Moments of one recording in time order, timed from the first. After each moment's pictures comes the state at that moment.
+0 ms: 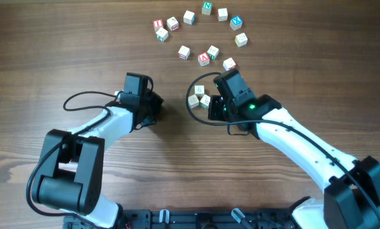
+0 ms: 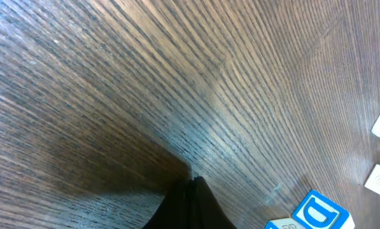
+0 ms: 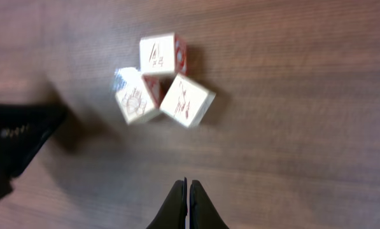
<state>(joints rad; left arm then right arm) -0.23 1.75 0.80 -0.13 0.16 -1.15 0.58 1.58 1.02 -0.49 0.00 0.65</state>
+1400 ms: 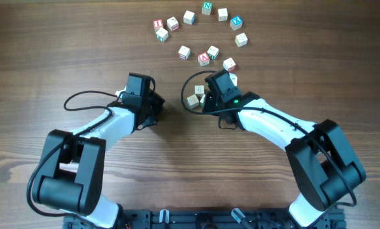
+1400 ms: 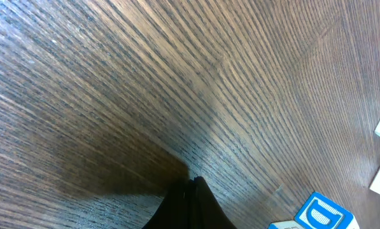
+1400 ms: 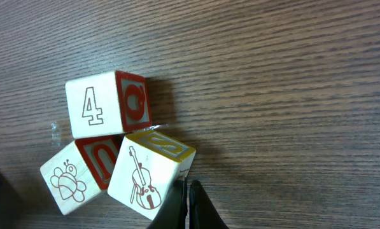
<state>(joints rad) -0.25 1.74 0.80 -0.13 0.13 -1.15 0.56 1.83 1.02 -0.27 0.04 0.73</state>
